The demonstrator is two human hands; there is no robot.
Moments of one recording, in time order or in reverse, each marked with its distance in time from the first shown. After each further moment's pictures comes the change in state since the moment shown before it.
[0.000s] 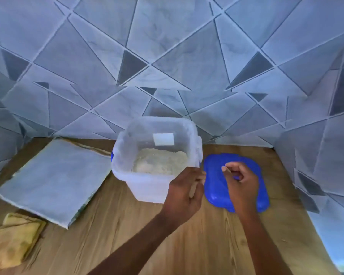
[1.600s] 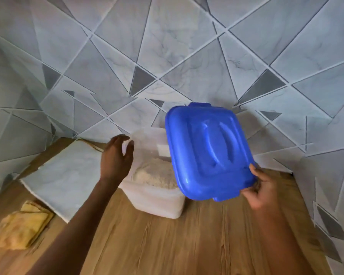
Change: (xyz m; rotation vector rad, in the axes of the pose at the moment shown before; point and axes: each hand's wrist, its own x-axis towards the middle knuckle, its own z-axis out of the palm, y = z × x) left_hand 0.078 -0.049 -0.117 0.826 0.290 -0.430; right_hand 0.107 0.009 -0.047 1.032 -0.408 0.585
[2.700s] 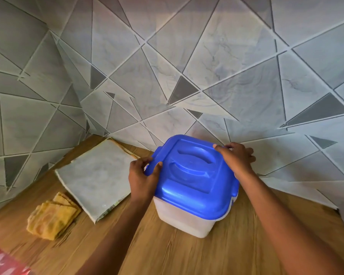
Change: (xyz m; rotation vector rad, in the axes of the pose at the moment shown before) left_hand -0.025 -0.039 0.010 -0.582 0.145 -0.461; right_hand 0.118 0.084 0.165 -1.487 0.176 -0.085
